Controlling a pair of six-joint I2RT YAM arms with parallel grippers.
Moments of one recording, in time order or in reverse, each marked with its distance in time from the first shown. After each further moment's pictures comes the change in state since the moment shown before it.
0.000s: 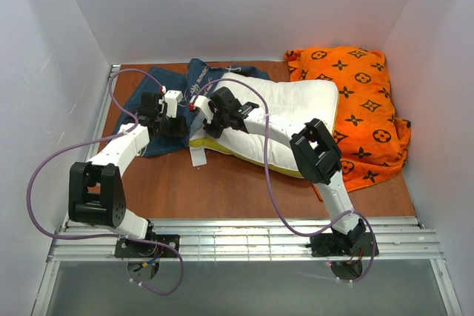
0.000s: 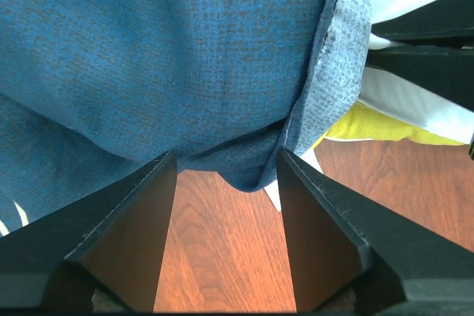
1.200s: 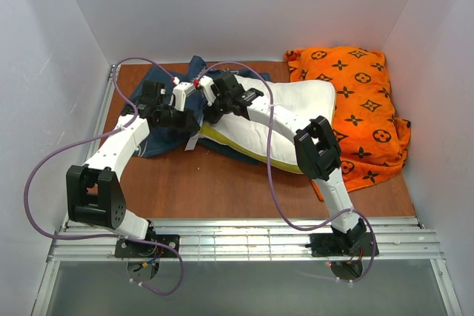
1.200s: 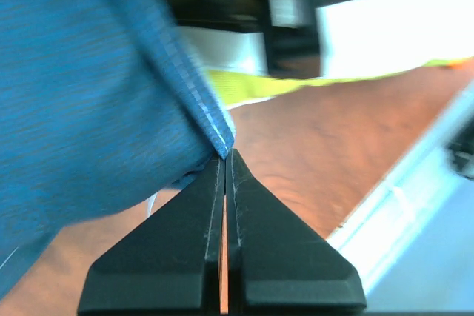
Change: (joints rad) left arm -0.047 -0.001 0.158 -0.193 0.346 0.051; right arm -0.047 0.038 0.181 -0.087 -0.085 0.206
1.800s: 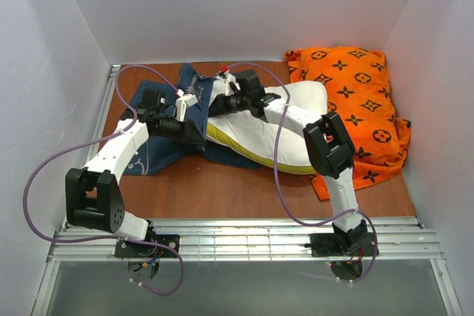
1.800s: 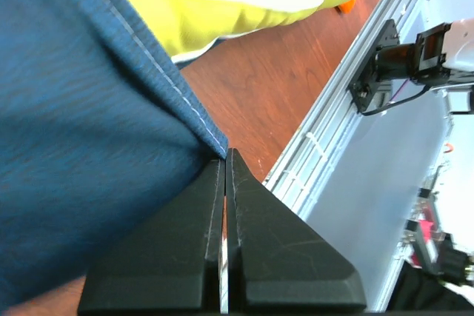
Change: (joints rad) left arm 0.008 -0.024 -0.053 -0.146 0.286 0.019; right arm -0.120 -0.077 -0.267 0.410 -0.397 0.654
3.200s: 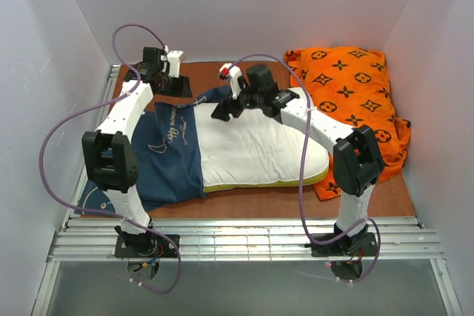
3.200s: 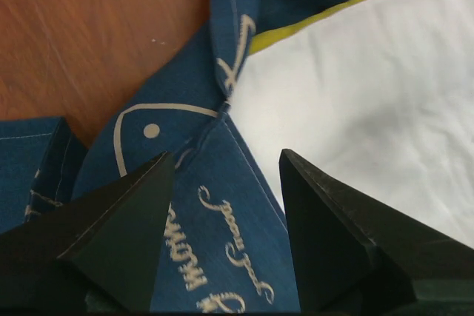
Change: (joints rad) left arm 0.052 0.331 0.558 0.021 -0.544 -0.066; right arm 0.055 -0.312 -0.189 -0.164 0.171 -0.543
